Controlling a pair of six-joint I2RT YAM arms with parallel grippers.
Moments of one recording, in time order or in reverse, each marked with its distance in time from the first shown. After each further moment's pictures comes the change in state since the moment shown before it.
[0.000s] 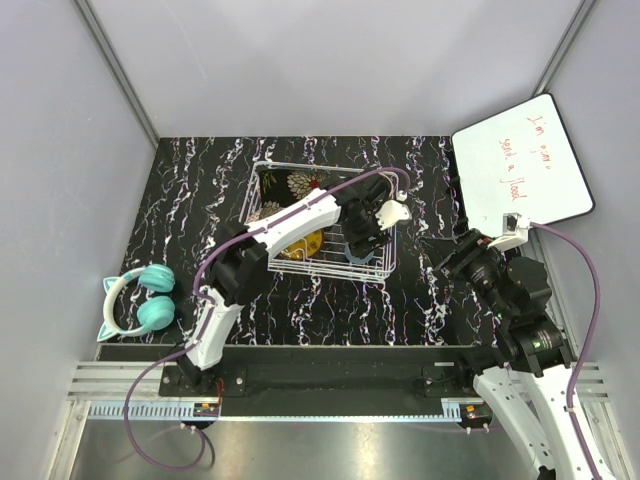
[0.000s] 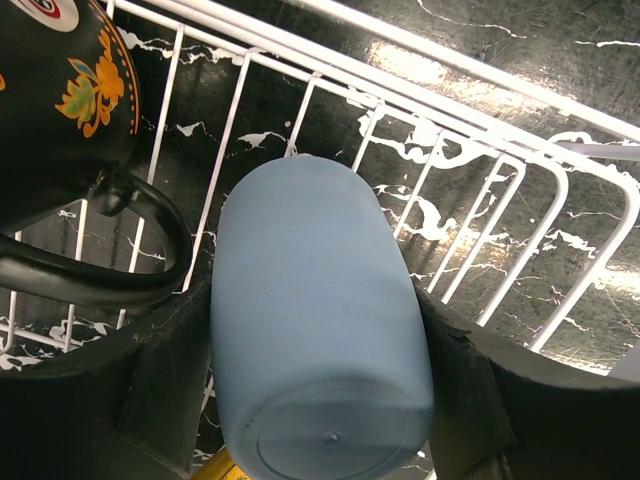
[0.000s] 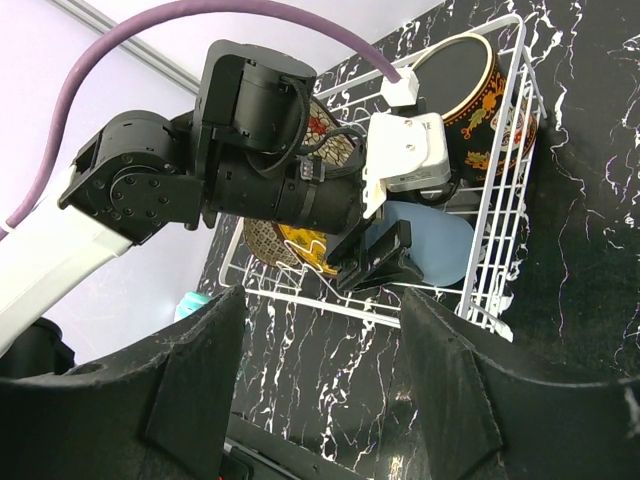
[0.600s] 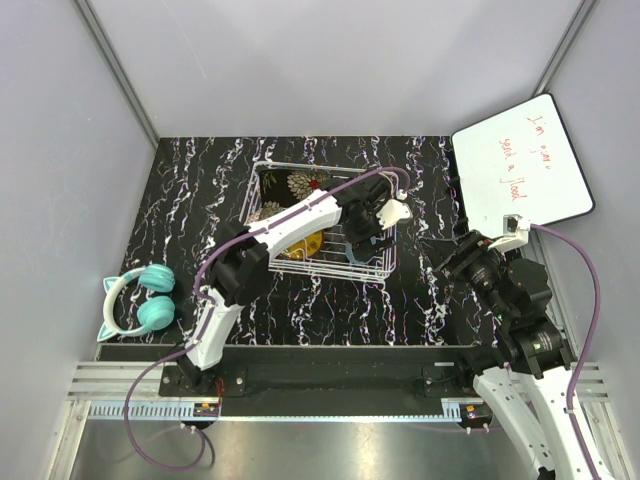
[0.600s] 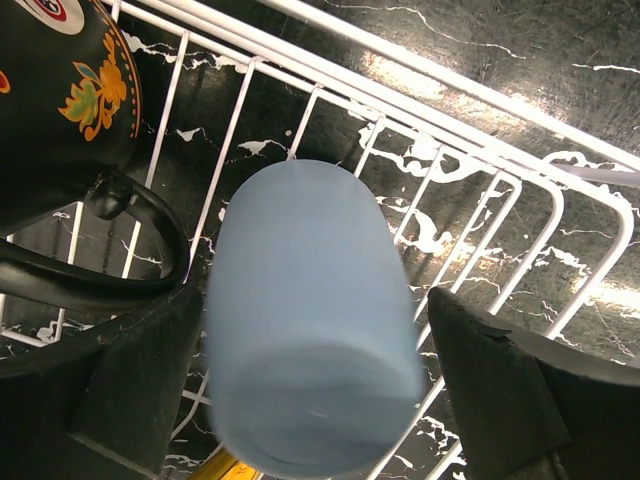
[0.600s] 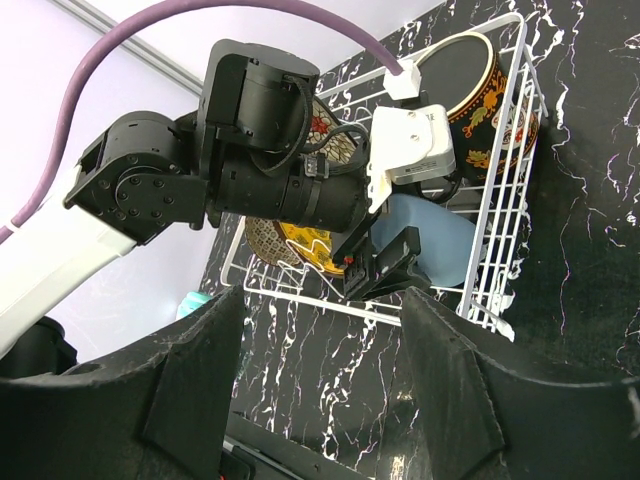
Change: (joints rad) left arm -0.007 0.002 -0.008 0.023 -0.005 -0.045; right arm 0.000 -0.012 -0.007 -0.002 -0.002 0.005
